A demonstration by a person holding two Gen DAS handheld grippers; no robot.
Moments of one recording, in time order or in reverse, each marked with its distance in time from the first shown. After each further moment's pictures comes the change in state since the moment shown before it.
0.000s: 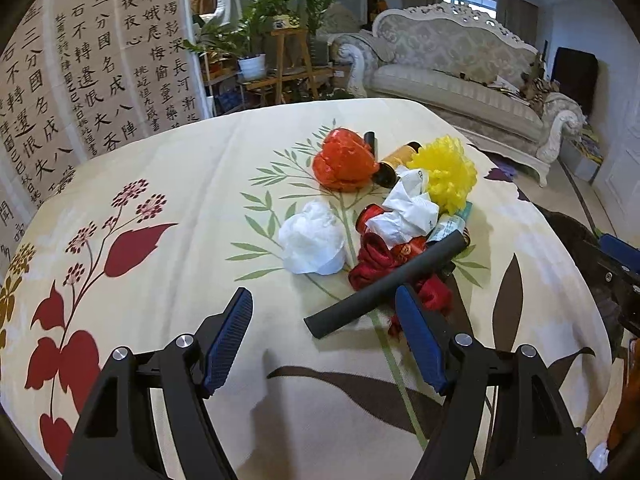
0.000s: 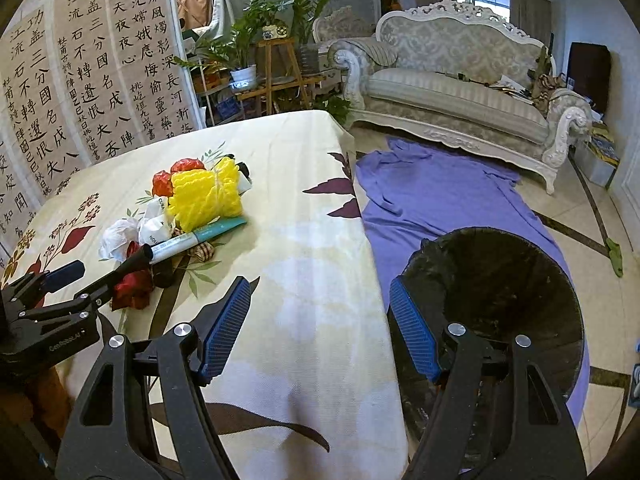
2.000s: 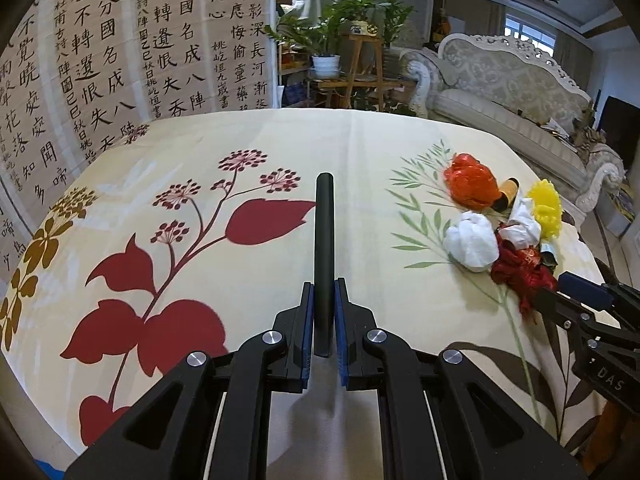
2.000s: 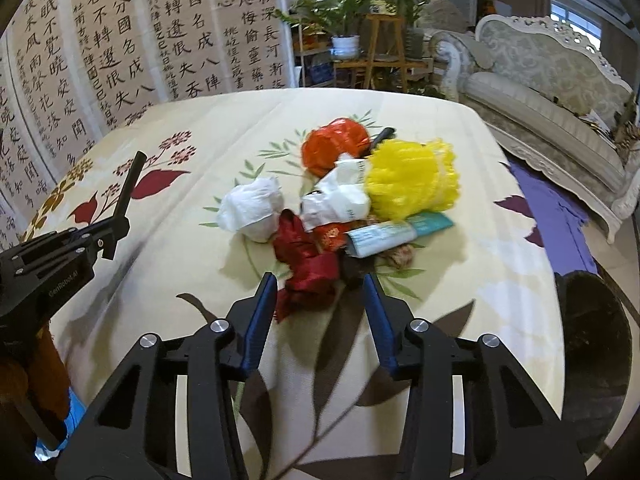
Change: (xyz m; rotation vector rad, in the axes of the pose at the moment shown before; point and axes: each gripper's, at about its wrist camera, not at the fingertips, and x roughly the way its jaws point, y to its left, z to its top) left arm -0.024 0.104 -0.022 -0.200 -0.022 0.109; right arm 0.034 0.132 -0.002 -0.245 0.101 0.206
